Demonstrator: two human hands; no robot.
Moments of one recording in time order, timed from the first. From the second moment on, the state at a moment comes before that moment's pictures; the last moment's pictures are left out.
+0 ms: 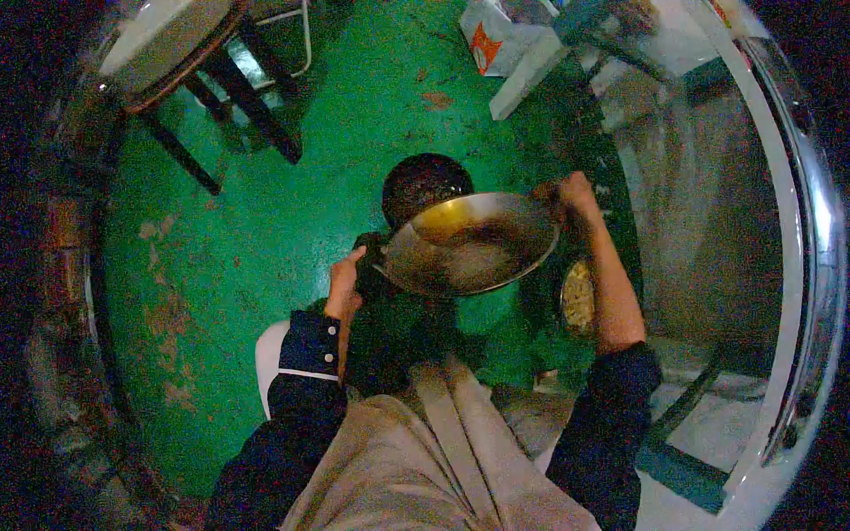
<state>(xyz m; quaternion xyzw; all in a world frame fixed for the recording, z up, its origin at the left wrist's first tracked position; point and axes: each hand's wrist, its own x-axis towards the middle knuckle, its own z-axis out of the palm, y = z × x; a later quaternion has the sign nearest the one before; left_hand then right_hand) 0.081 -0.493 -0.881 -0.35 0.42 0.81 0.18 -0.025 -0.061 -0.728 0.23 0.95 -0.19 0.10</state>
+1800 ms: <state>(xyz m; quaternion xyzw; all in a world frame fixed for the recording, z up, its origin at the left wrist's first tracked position) 0.108 -0.439 -0.881 -0.32 0.12 0.88 0.32 -0.091 -0.280 -0.533 -0.02 0.94 -0.28 0.19</state>
